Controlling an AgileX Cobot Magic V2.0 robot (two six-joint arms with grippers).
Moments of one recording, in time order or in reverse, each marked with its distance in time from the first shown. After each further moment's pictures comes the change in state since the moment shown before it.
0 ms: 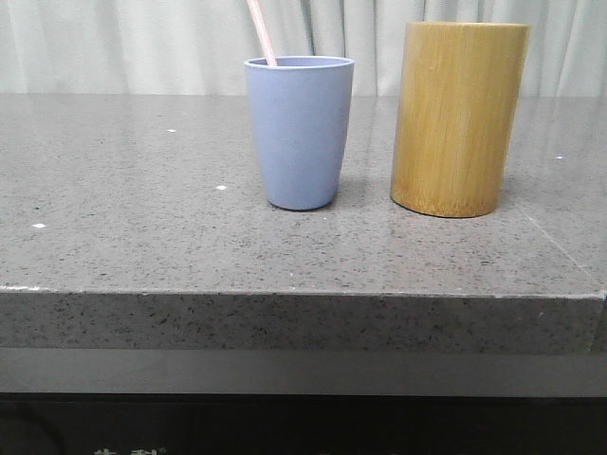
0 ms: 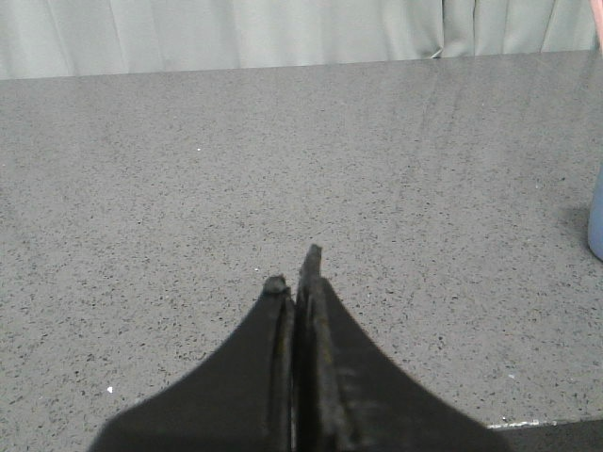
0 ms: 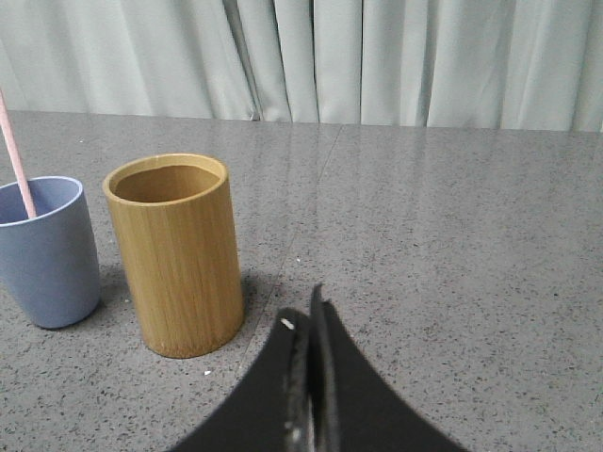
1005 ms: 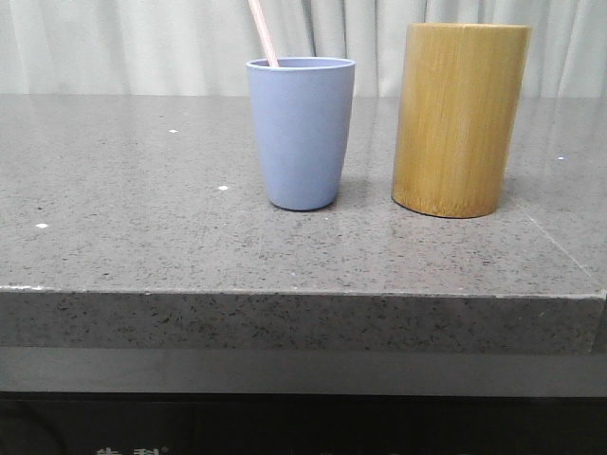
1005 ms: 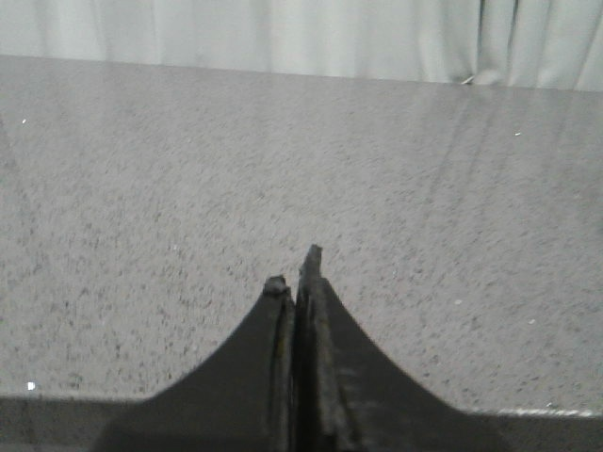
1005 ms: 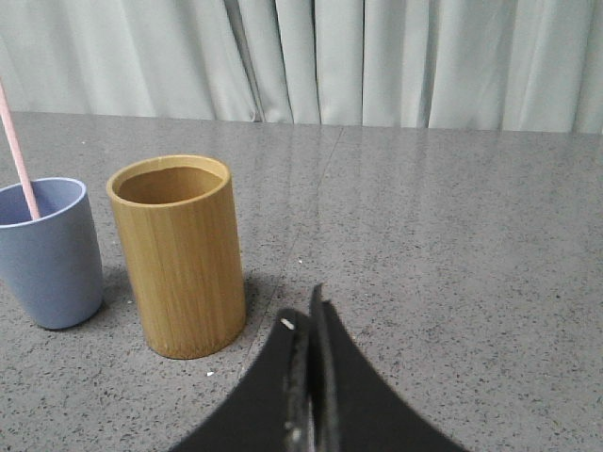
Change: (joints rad) left arm 0.092 -0.220 0.325 -0.096 -0.199 -0.001; right arm 0.000 0.000 0.000 0.002 0.000 0.000
